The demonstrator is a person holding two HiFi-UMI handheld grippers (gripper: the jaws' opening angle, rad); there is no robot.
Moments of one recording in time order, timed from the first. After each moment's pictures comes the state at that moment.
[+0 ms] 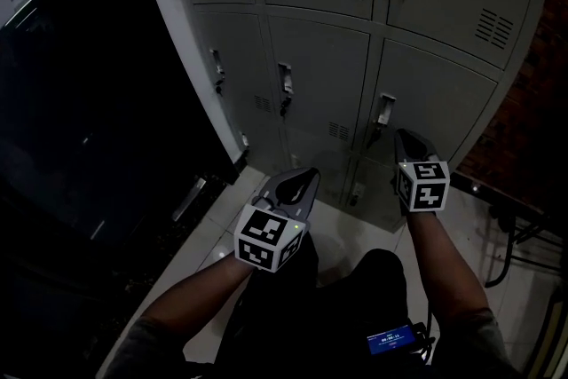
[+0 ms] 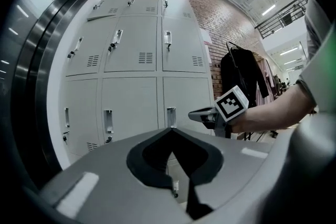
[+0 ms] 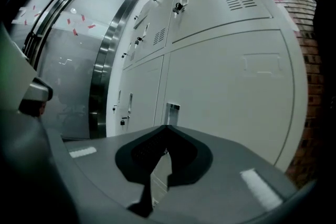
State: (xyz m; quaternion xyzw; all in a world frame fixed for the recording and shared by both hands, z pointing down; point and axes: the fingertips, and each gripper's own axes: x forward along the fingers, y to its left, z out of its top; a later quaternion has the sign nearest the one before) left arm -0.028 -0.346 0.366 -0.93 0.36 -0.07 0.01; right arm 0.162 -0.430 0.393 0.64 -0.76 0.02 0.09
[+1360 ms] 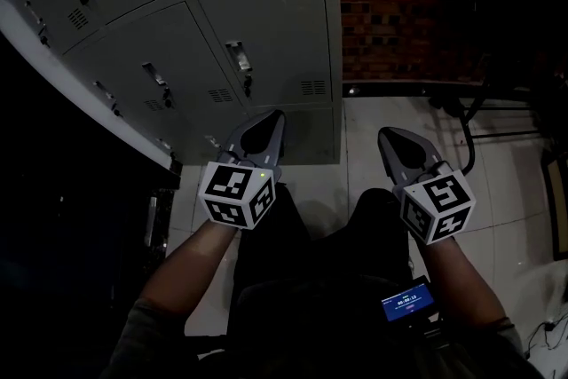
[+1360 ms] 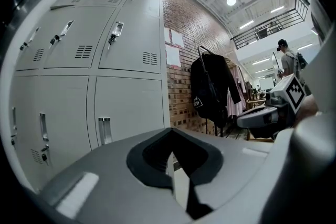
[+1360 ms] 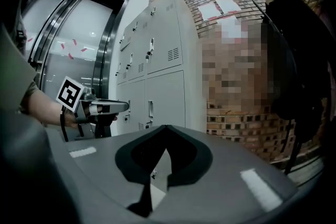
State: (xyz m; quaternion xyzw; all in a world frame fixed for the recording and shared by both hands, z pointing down) left arm 0.162 -0.260 0.358 -0.97 0.22 -0.05 0.02; right arm 0.279 -0.142 0.382 0.70 -0.71 0.06 0.03
